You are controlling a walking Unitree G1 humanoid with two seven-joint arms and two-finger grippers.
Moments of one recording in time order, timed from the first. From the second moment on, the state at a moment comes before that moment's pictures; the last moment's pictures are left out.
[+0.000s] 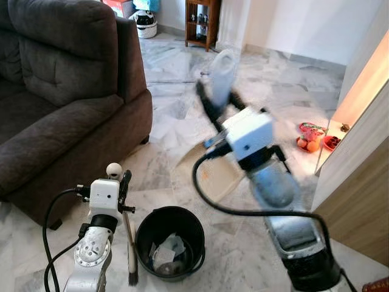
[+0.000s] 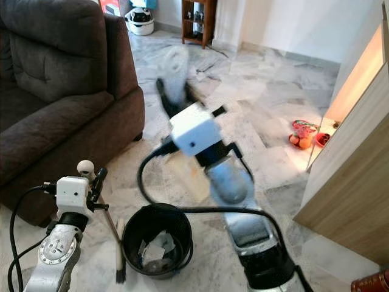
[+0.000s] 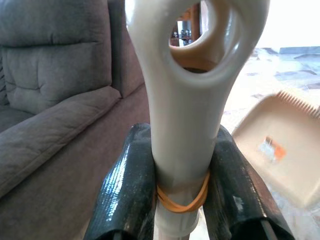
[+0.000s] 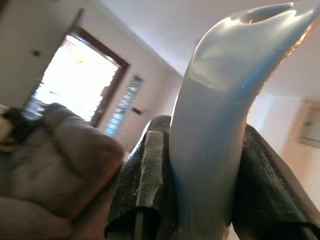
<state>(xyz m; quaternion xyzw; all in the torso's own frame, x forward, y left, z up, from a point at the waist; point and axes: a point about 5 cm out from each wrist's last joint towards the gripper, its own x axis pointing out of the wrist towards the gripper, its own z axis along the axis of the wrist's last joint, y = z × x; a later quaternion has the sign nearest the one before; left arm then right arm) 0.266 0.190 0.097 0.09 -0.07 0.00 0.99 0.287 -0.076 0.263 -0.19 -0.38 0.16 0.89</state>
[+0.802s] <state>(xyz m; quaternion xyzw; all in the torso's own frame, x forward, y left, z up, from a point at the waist) 0.262 0.191 0.092 0.09 -0.06 -0.01 0.99 0.321 -0.176 0.124 -0.18 -0.11 -0.02 0.98</state>
